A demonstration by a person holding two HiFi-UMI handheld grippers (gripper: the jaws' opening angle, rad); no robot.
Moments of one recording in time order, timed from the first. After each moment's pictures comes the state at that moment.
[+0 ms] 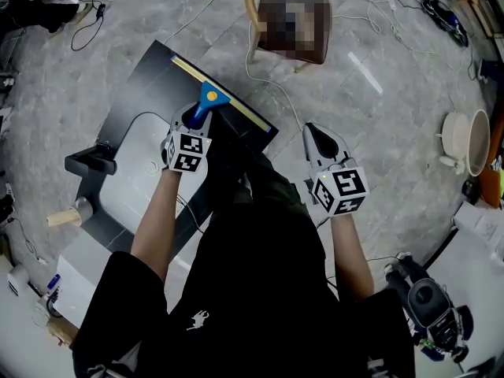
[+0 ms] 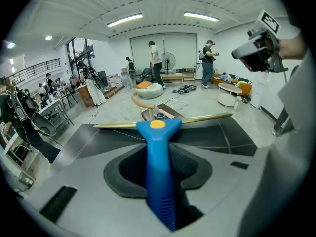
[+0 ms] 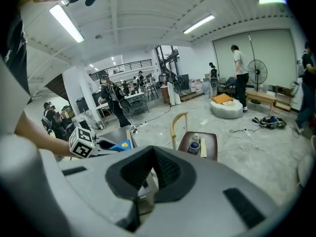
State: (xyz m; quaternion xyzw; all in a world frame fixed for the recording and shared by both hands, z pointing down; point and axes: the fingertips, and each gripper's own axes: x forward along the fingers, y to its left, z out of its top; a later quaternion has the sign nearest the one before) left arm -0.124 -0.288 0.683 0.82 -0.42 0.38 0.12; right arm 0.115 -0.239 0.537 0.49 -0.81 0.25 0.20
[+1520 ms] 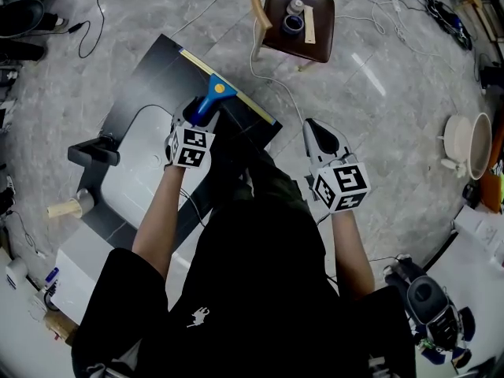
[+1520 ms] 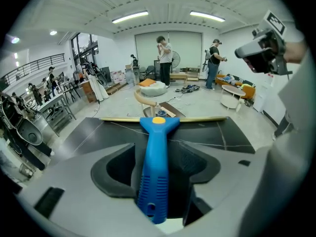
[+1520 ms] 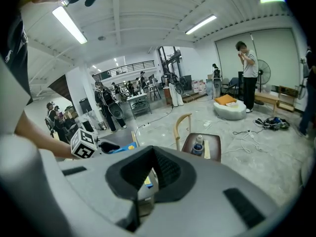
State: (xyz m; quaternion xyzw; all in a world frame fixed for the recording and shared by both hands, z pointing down) left arm -0.134 -0.275 0.684 0.81 -0.43 0.37 0.15; right arm 0.099 -0.232 0.531 0.48 -0.82 0.24 0.19
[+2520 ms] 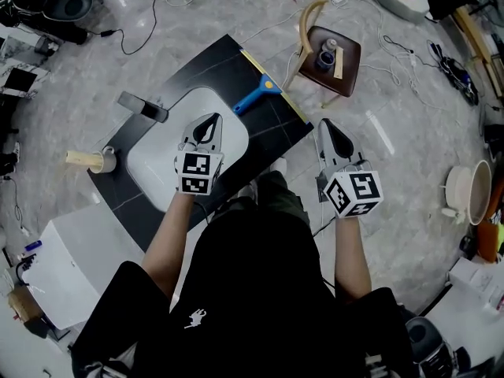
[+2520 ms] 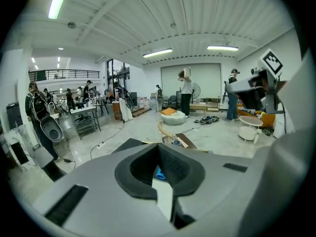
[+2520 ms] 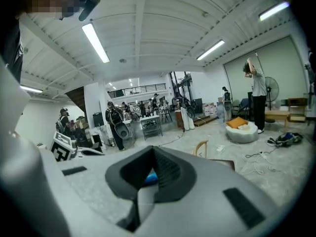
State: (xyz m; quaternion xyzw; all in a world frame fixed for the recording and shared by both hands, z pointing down) left arm -0.218 -0.155 0.504 0.79 -0.58 0.20 0.10; right arm 0.017 -0.164 0.418 0.46 -0.87 0.15 0.09
